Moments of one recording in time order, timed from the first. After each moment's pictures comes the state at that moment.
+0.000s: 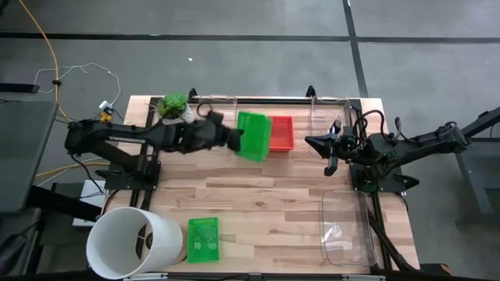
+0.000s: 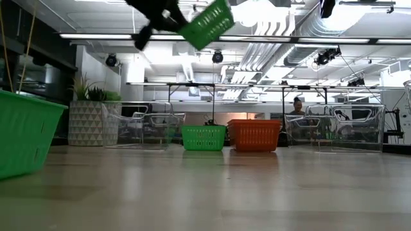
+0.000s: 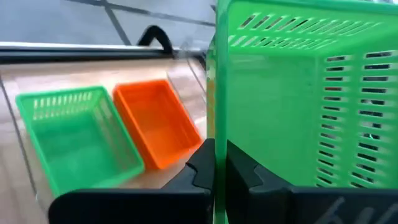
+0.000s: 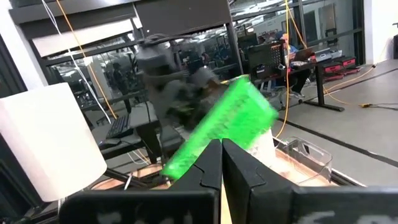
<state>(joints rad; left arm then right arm) 0.18 1.33 1.03 -0.14 -0.42 -0.91 0.24 0.70 0.59 0.24 0.50 0.19</state>
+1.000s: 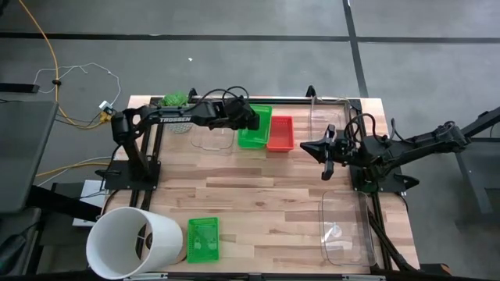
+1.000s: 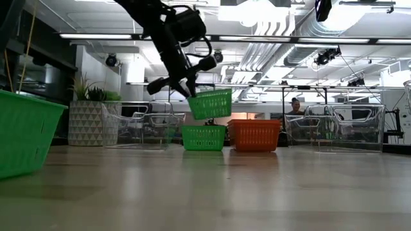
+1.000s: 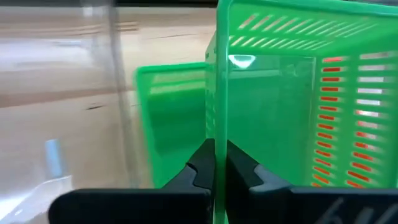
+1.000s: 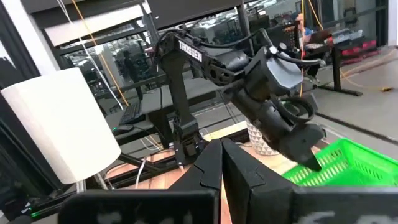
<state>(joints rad) 0.48 1.78 1.33 -0.53 -0.25 -0.99 0.24 0.75 0.59 0.23 0.45 0.25</state>
